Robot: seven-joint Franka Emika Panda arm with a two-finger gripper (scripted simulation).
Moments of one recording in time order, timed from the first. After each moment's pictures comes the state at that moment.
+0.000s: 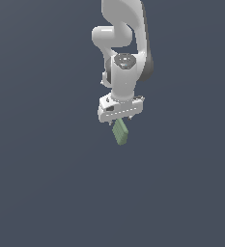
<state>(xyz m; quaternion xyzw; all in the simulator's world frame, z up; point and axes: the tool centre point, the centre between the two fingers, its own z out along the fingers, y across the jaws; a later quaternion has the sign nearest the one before) -0.082 0.039 0.146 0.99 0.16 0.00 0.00</state>
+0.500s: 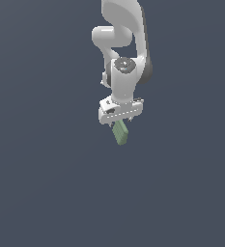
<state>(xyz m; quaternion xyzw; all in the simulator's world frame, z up) -0.083 0.040 0.132 0.99 0.16 0.00 0.00</state>
